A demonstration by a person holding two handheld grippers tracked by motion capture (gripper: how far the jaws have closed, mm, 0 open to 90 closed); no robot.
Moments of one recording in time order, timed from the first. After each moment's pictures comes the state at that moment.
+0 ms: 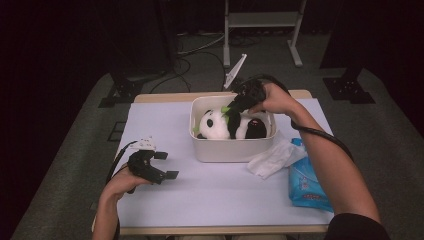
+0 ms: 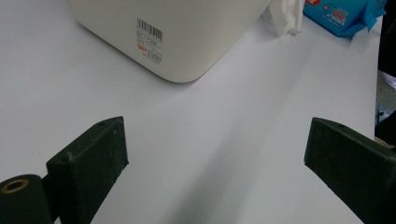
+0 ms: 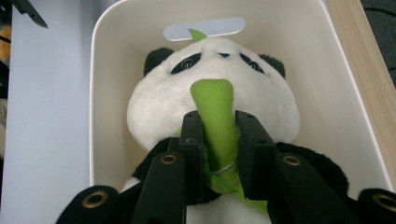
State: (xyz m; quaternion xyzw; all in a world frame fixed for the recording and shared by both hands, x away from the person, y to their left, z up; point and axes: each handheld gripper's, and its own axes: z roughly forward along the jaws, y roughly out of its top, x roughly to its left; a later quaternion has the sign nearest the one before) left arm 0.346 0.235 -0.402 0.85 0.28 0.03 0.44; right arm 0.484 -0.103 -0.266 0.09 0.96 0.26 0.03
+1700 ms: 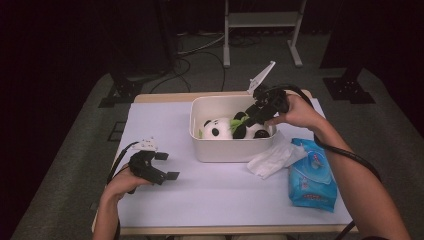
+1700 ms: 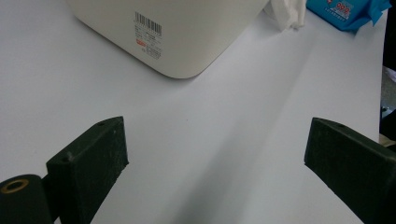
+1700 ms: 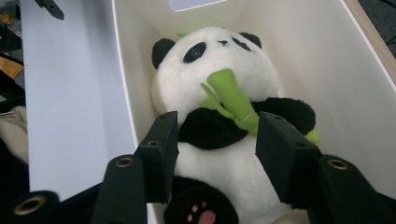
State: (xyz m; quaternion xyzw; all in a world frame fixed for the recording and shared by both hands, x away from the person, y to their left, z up) left arm 0.346 0.232 -0.405 0.85 0.28 0.03 0.44; right arm 0.448 -0.158 -0.269 0.15 0.95 0.29 0.04
